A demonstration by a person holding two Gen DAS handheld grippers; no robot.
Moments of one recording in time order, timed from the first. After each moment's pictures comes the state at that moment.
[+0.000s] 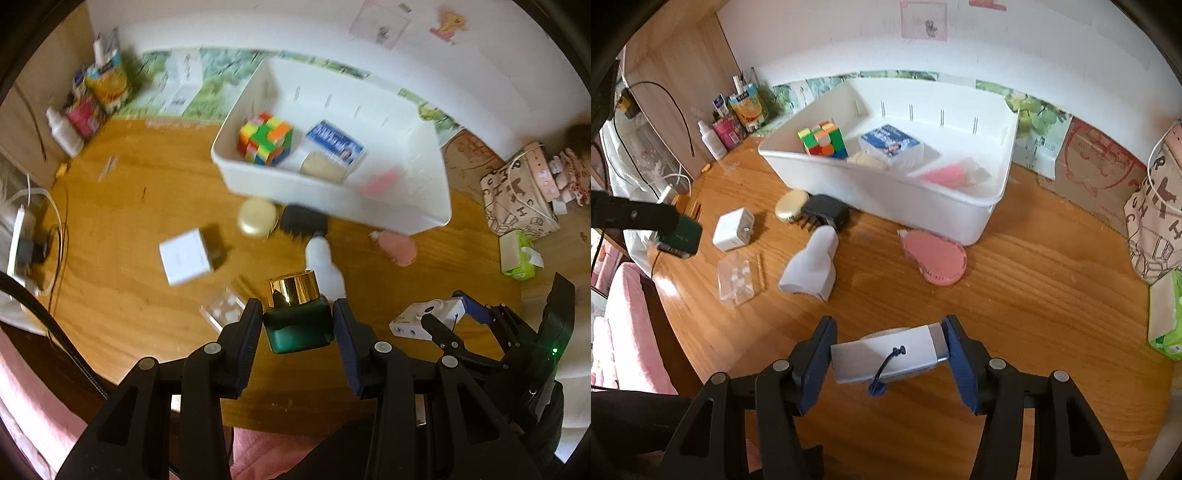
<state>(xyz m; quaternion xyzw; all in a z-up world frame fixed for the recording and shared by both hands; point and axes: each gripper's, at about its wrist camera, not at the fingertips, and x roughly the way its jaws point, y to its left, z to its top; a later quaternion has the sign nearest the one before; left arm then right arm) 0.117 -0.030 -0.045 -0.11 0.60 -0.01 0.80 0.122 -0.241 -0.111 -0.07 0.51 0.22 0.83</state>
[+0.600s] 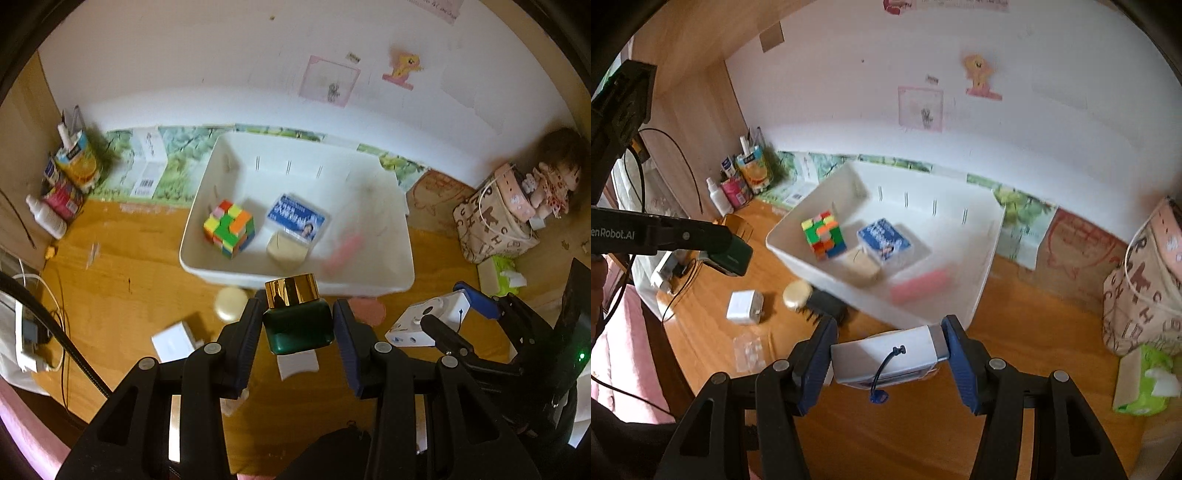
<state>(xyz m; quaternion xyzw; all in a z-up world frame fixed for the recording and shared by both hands) 0.177 -0.046 0.001 -0.08 0.54 -0.05 0.84 0.167 -0.238 -0.034 -0.06 0.43 0.23 0.87</state>
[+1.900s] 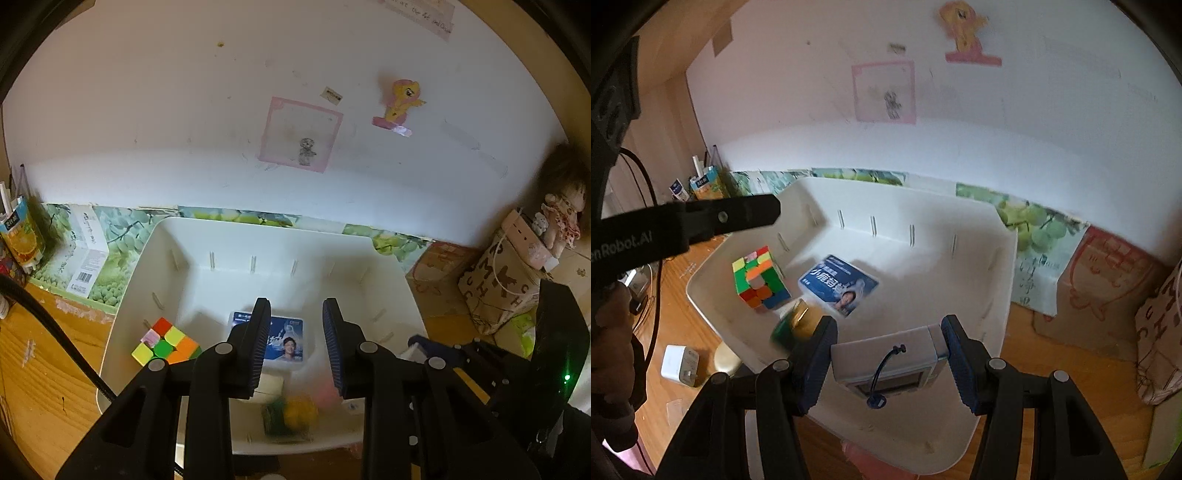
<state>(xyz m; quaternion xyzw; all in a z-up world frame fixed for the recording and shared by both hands) 0.259 -0.067 -0.071 -0.08 0.37 -0.10 0.92 0.265 -0.224 -0.113 -0.04 0.39 0.21 0.90</state>
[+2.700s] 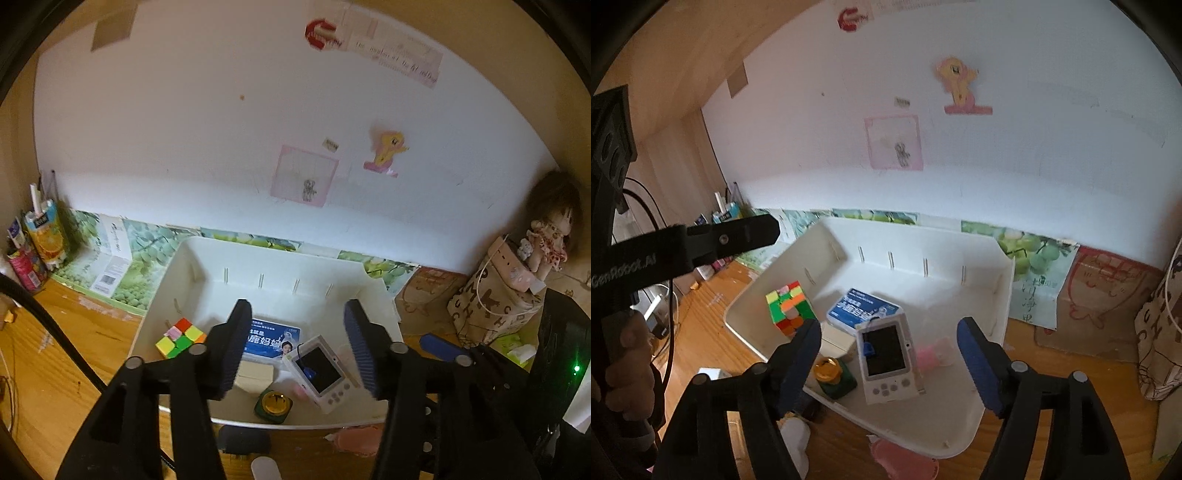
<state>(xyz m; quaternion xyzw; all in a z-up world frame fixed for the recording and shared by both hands) 0.210 -0.061 -0.030 -0.10 0.32 -0.07 0.94 0.239 -0.238 -0.074 0.00 0.33 0.23 0.91</state>
